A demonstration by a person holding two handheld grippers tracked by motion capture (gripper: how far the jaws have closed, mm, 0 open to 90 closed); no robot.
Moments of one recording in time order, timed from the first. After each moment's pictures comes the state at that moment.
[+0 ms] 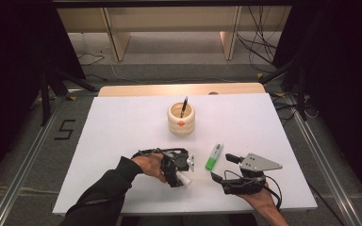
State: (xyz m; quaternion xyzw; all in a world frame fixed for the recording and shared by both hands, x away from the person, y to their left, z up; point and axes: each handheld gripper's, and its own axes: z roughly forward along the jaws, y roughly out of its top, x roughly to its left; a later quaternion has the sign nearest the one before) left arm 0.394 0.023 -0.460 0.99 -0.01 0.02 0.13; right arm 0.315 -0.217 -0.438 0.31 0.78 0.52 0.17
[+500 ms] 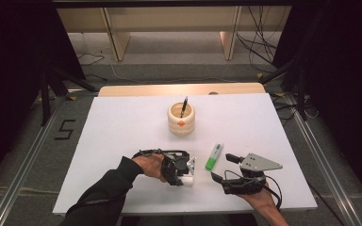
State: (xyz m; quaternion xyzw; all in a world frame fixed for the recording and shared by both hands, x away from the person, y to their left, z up) left arm 0.390 0.023 -0.458 0.99 -0.03 0.01 0.13; right arm 0.315 -0.218 -0.438 0.31 0.78 0.52 0.17
